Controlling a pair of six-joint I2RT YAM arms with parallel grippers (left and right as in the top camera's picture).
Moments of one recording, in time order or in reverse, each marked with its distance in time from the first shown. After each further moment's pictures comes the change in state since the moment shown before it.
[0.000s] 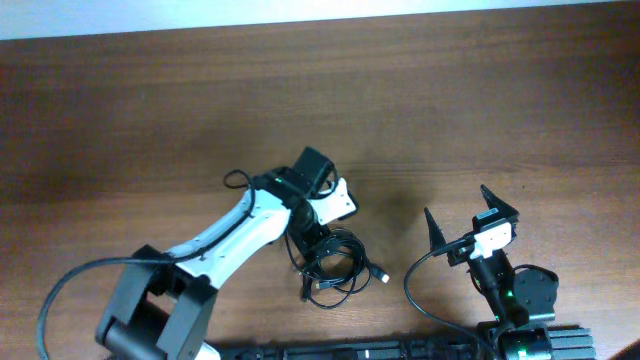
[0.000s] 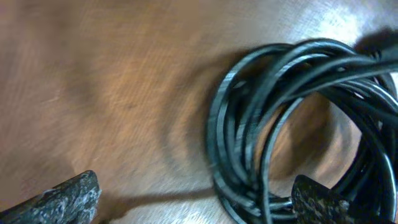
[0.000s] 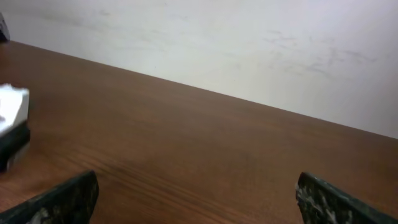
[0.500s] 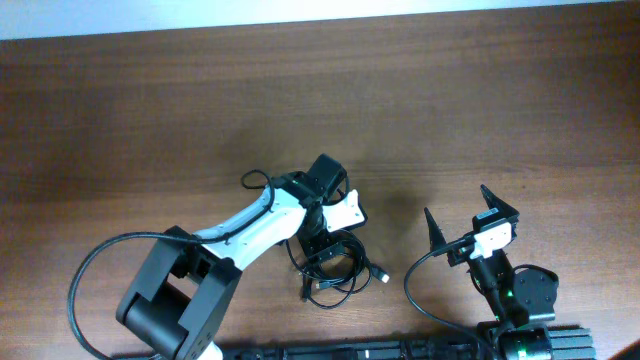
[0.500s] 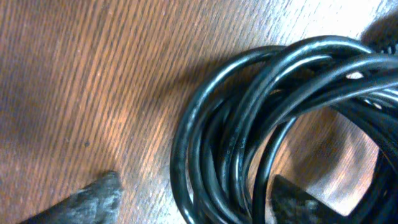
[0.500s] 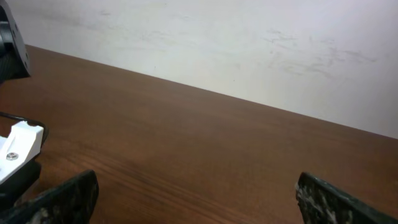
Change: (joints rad) left arm -0.041 0.097 0.009 0.035 0.007 0.055; right arm 0.000 0.000 0.000 0.000 0.000 0.000
